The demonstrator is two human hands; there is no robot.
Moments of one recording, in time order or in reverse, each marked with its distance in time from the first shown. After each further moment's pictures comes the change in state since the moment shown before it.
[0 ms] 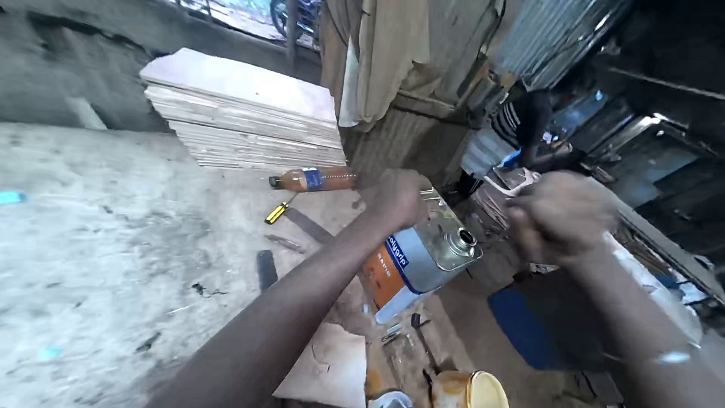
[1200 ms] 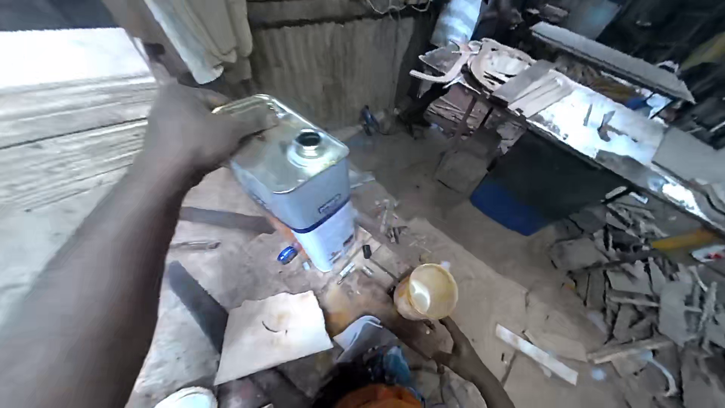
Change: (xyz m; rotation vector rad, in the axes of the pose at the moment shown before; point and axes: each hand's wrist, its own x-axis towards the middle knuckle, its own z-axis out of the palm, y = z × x) left_hand -0.007 -0.007 0.013 -0.060 0.028 -0.210; right_hand -0.340 -0.447 0.055 0.913 -0.136 1.878
